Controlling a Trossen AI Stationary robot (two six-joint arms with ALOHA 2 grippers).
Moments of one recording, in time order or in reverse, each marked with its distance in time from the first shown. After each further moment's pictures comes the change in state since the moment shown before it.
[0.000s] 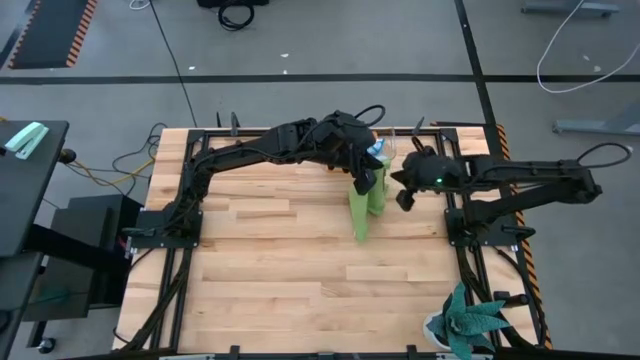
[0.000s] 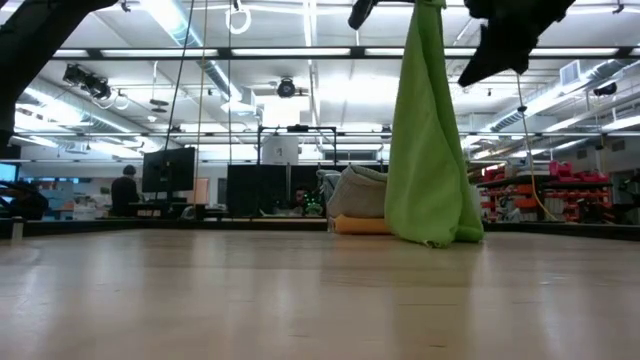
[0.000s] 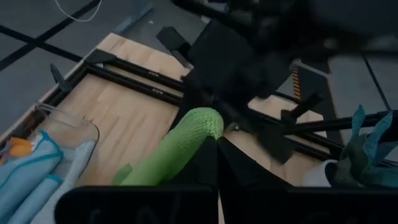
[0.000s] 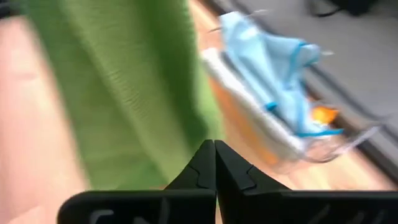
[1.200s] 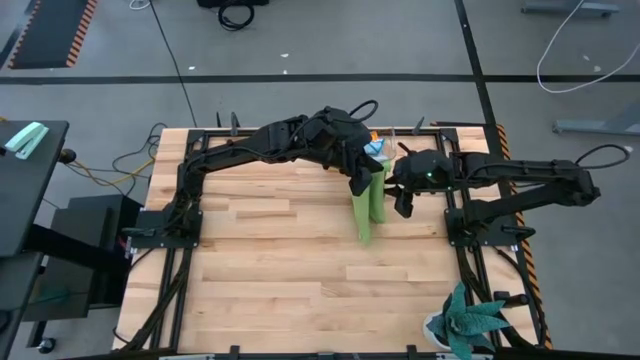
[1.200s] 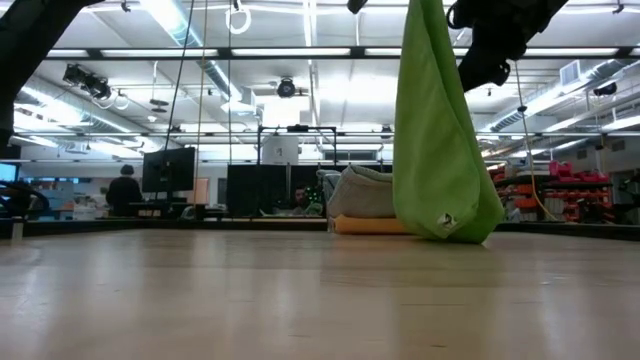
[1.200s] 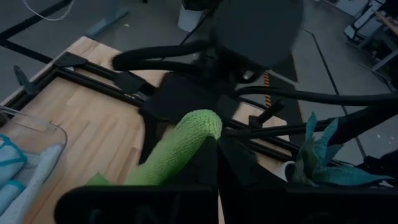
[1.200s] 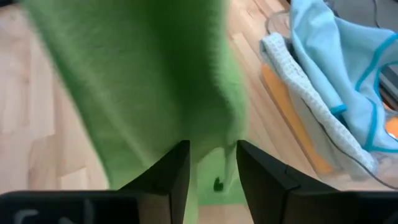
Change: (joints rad) left arm -0.007 -0.043 0.000 0.014 0.083 -0.060; right arm -0.079 0.048 0.000 0.050 -0.314 -0.126
